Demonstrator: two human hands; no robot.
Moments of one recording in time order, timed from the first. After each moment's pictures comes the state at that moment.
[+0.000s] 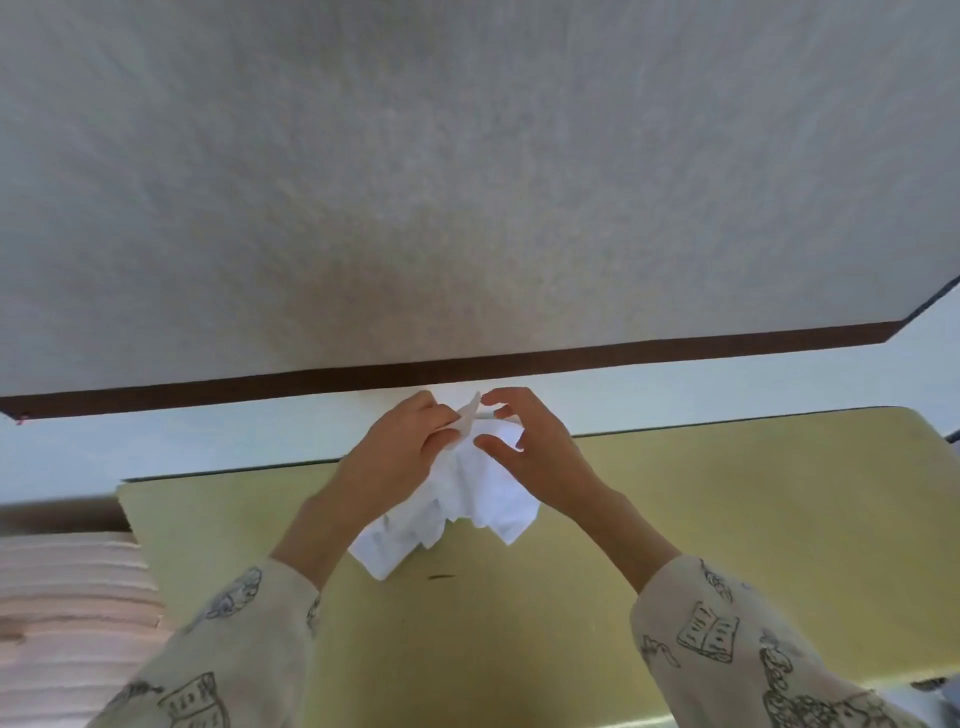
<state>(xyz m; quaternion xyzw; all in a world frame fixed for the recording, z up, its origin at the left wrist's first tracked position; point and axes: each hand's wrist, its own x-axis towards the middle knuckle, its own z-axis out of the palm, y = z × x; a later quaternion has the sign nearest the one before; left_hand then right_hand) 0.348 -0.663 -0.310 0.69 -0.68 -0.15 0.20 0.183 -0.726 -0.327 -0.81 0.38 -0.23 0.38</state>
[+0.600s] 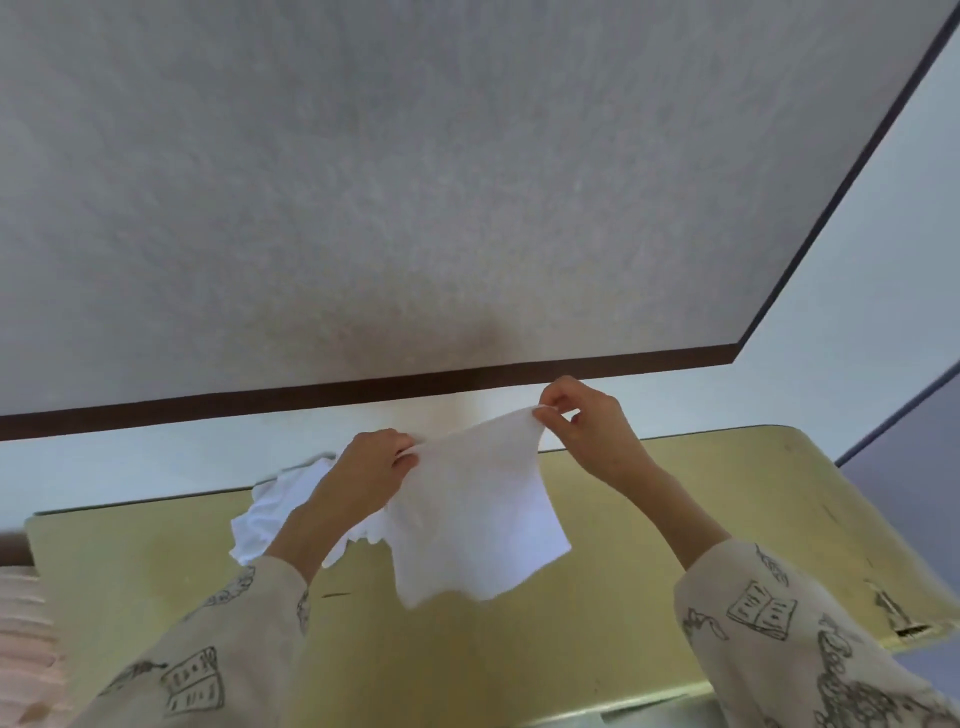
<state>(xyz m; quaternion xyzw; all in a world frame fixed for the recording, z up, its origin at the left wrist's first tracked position) 0.217 -0.683 -0.304 0.75 -0.63 -0.14 0.15 -0.011 -0.770 -0.270 -0.79 0.45 -0.28 0.32</state>
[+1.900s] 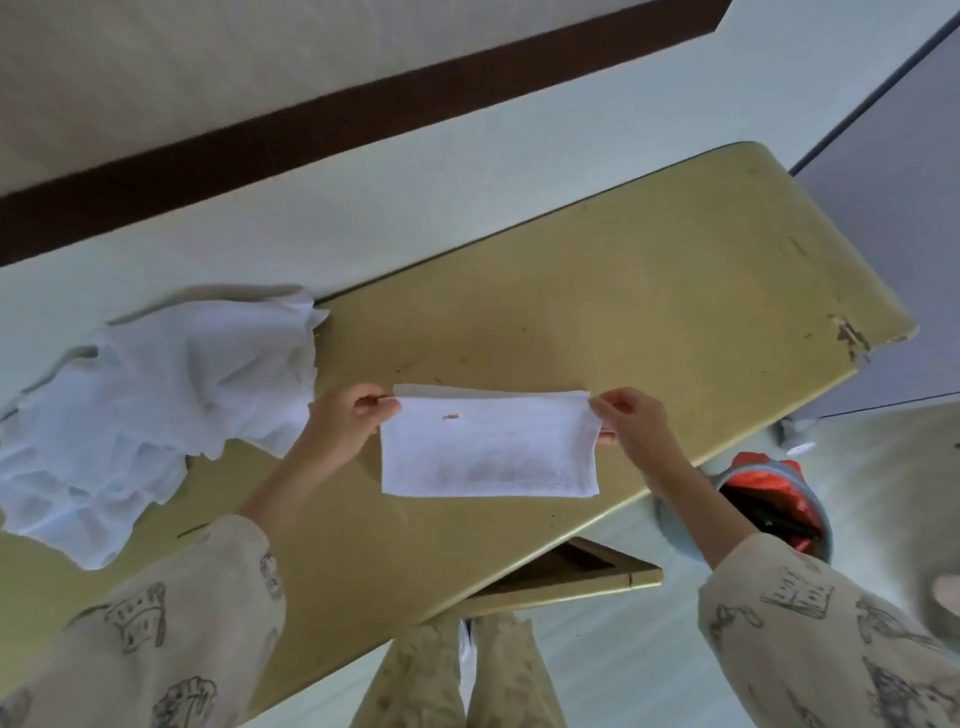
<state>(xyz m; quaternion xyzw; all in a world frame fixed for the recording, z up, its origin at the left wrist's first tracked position) 0.152 -0.743 -0.525 0.70 -0.52 -0.46 0.14 -0.159 -0.745 -0.535 -0.38 0.75 -0.23 0.49</state>
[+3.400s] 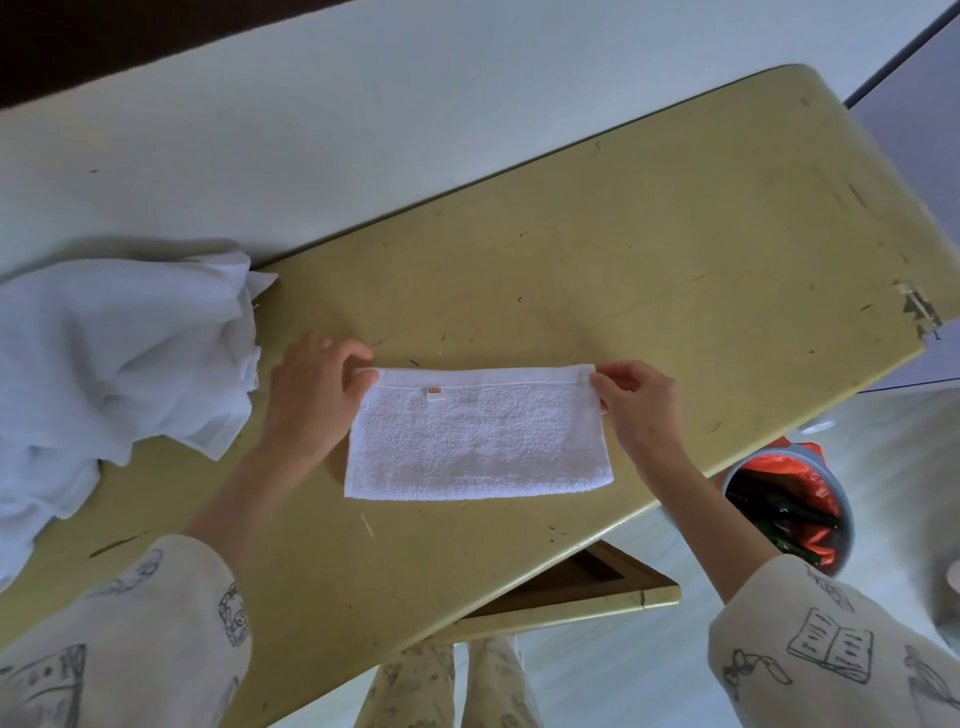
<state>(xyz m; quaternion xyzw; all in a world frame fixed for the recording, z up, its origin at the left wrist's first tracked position) 0.141 -0.769 -0.588 0.72 -0.65 -0.23 0.09 -0.154 -0.763 -0.587 -0.38 0.78 -0.27 0.41</state>
